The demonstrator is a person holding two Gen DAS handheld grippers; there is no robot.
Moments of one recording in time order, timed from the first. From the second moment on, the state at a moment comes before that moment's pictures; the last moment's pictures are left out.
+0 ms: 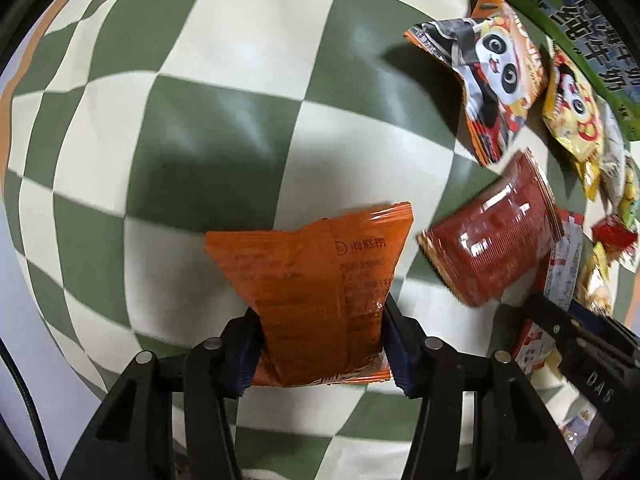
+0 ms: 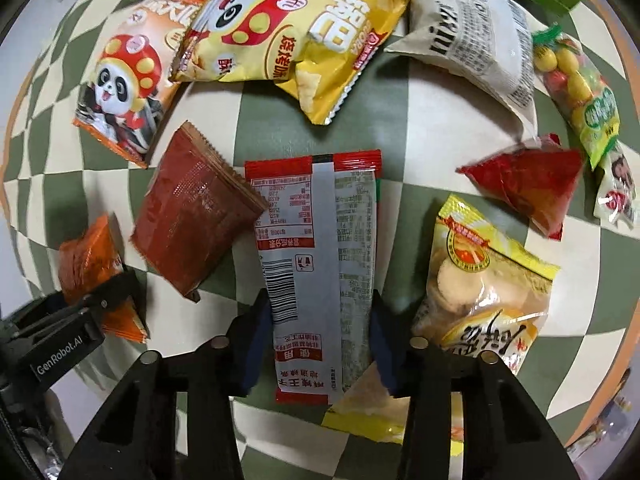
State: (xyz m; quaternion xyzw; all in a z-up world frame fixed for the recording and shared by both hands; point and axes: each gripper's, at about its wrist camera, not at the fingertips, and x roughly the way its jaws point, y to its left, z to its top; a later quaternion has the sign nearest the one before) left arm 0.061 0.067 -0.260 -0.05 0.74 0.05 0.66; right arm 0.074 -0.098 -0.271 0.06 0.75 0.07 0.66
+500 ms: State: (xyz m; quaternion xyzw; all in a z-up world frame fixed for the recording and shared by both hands) left arm 0.130 0.024 -0.094 -0.10 0.65 -0.07 0.75; right arm 0.095 -0.159 -0.120 0.18 0.67 0.15 0.71
